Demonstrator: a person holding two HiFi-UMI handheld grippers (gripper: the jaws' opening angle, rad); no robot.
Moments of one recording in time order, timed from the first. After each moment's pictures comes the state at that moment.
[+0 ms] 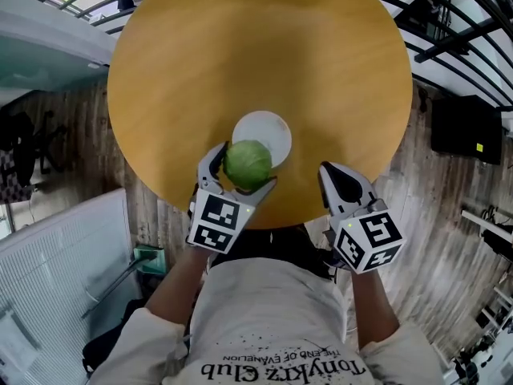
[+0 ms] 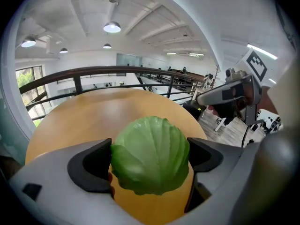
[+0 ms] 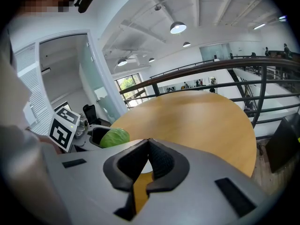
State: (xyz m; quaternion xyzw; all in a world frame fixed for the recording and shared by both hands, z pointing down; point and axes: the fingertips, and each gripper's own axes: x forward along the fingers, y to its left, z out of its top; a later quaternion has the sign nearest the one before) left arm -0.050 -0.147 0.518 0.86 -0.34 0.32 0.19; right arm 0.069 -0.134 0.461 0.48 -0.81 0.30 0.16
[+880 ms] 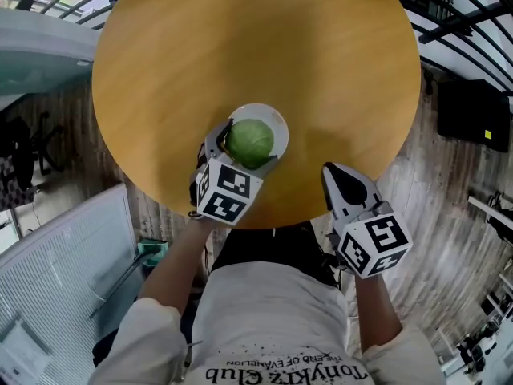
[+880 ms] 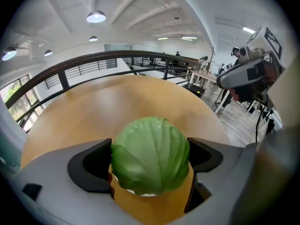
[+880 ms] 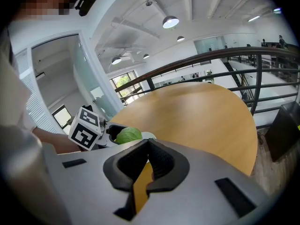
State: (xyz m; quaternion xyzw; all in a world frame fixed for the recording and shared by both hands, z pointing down) left arm -0.033 -0.185 0.595 0.84 -0.30 0.41 0.18; right arm 0.083 -0.138 0.497 0.48 -0.79 0.34 0.17
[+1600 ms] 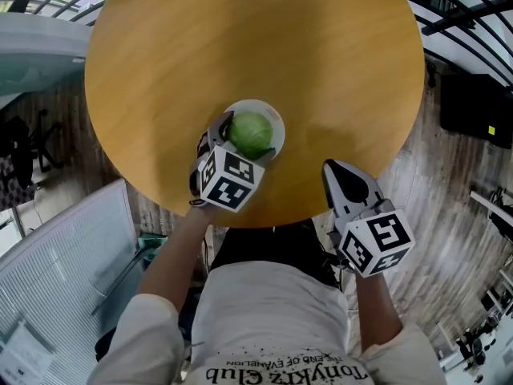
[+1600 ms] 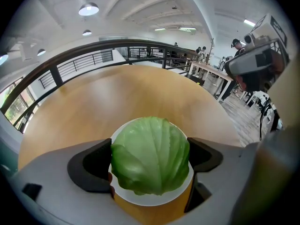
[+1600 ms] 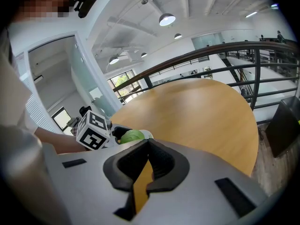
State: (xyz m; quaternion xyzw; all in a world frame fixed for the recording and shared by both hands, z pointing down) left arm -0.018 -0.194 0.635 0.83 -0.27 0.45 0.18; right arm 0.100 -0.143 0.513 0.48 -0.78 0.36 0.16
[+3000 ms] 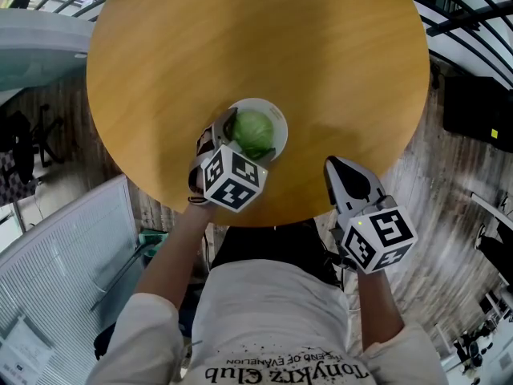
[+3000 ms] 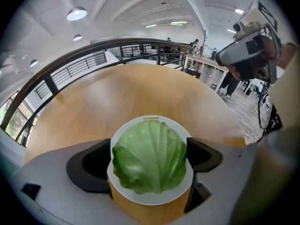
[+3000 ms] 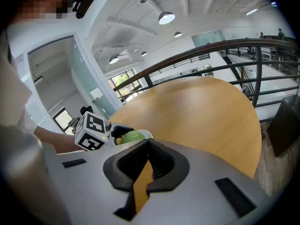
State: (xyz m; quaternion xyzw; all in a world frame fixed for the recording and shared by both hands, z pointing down) left arm -0.018 -0.196 0.640 0.83 -0.25 0.48 0.14; right arm 0.101 -0.153 0.520 0.47 -0.79 0.37 0.16
